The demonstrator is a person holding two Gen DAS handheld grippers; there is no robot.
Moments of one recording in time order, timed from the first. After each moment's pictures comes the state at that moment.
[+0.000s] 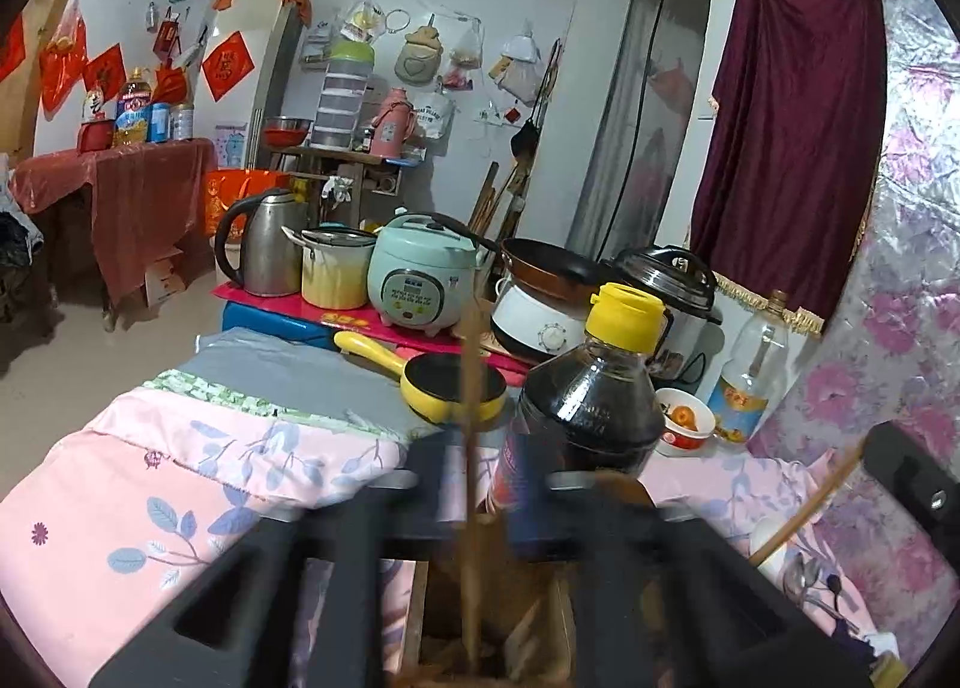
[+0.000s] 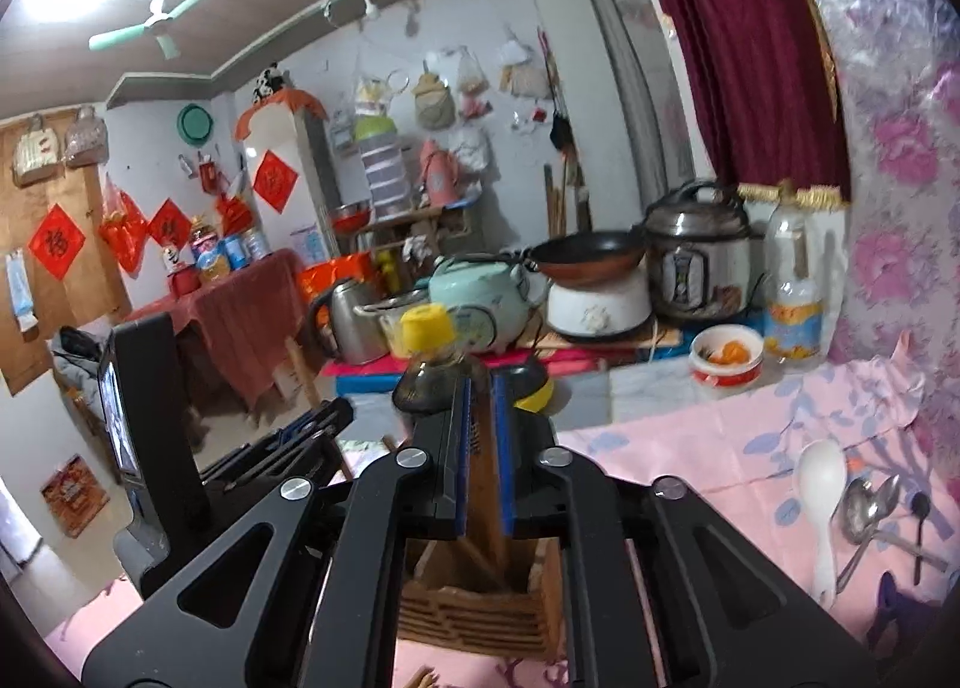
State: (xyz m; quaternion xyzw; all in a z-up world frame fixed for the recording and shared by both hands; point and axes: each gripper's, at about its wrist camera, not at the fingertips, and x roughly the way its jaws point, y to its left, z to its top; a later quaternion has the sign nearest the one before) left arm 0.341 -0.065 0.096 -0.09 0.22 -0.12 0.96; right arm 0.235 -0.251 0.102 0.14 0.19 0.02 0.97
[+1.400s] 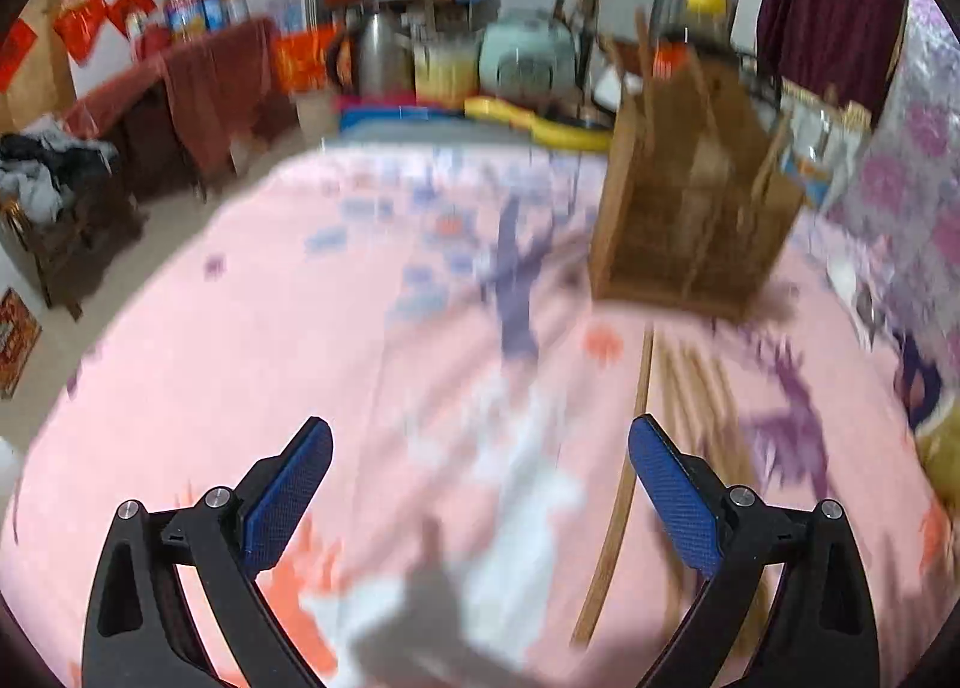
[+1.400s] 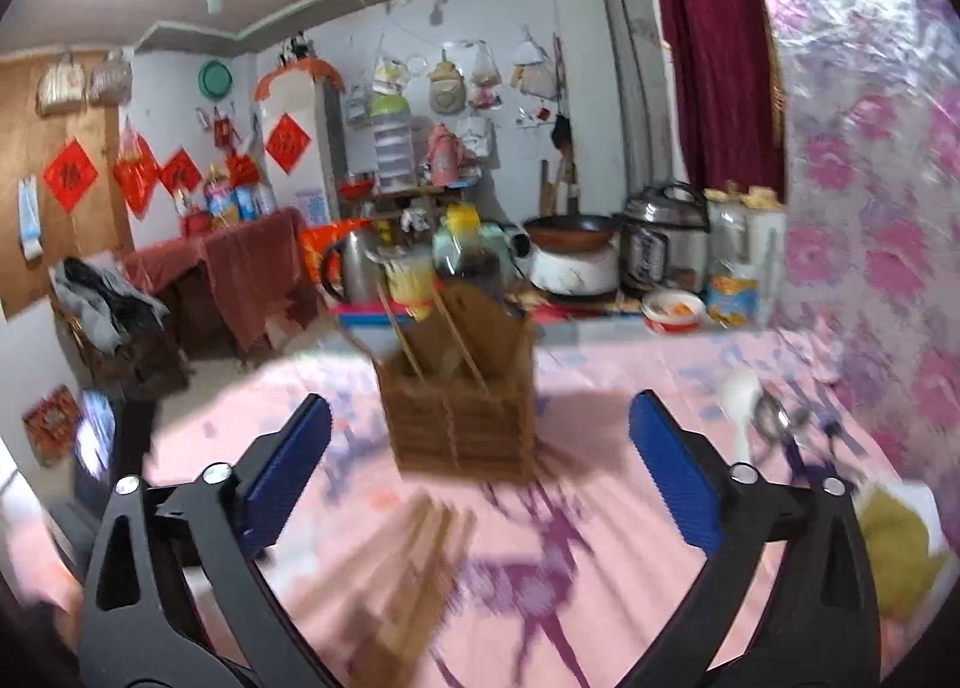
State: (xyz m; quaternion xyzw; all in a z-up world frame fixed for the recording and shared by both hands) left arm 0.166 0.038 -0.004 -0.01 0.44 -0.05 0.90; right arm 0.053 -0.216 0.071 0.06 0.21 0.01 0.98
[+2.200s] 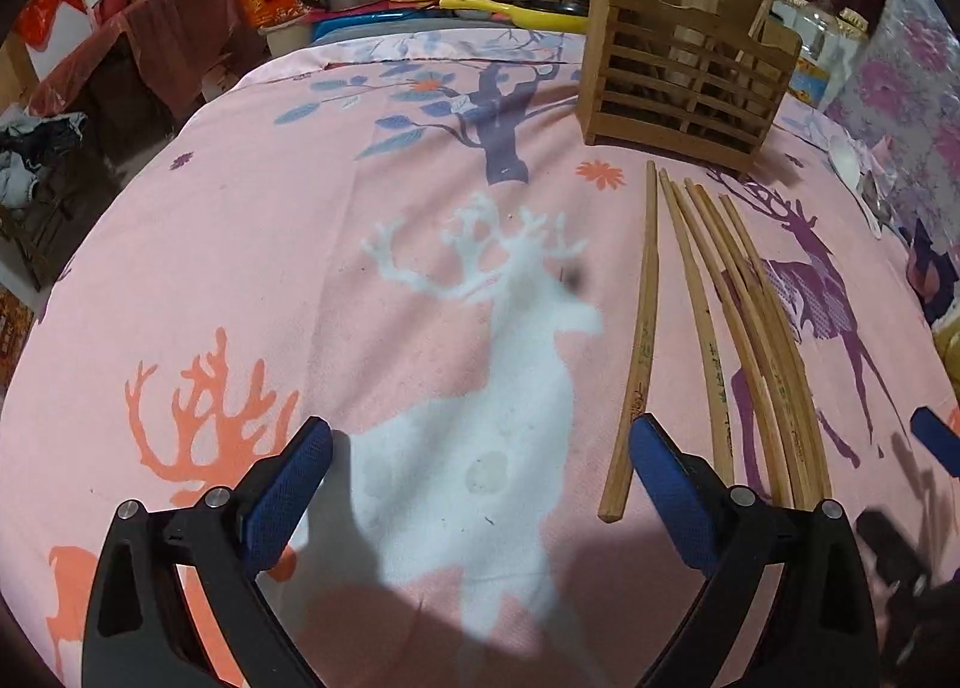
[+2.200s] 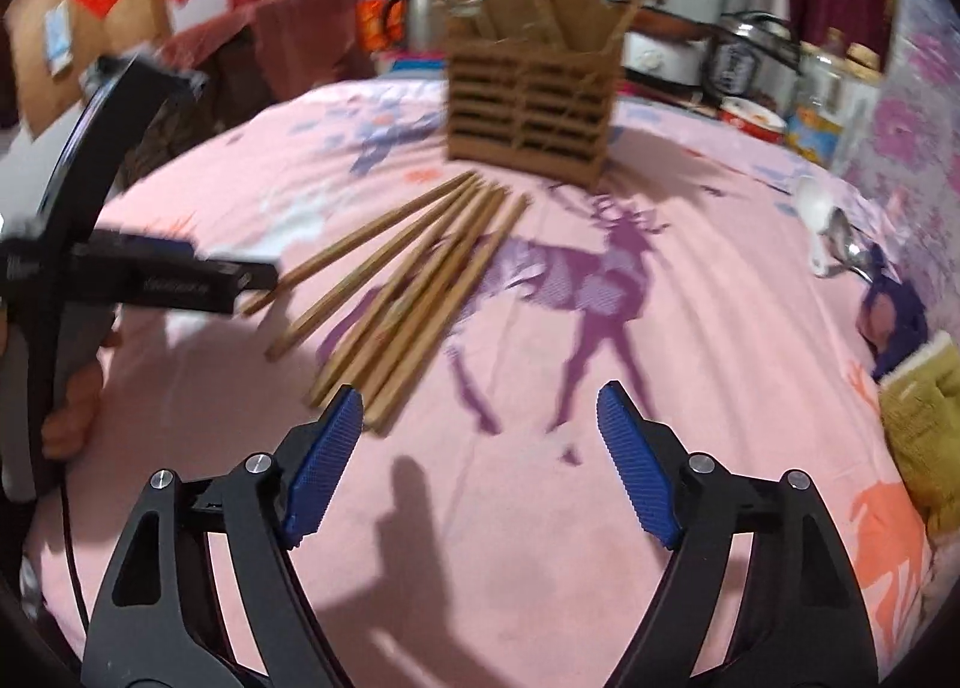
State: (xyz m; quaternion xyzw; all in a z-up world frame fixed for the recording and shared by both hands) left arm 0.146 0.029 -0.049 0.02 0.52 -0.06 0.85; right arm 0.031 -0.178 -0.034 -0.03 0.45 0.10 0.89
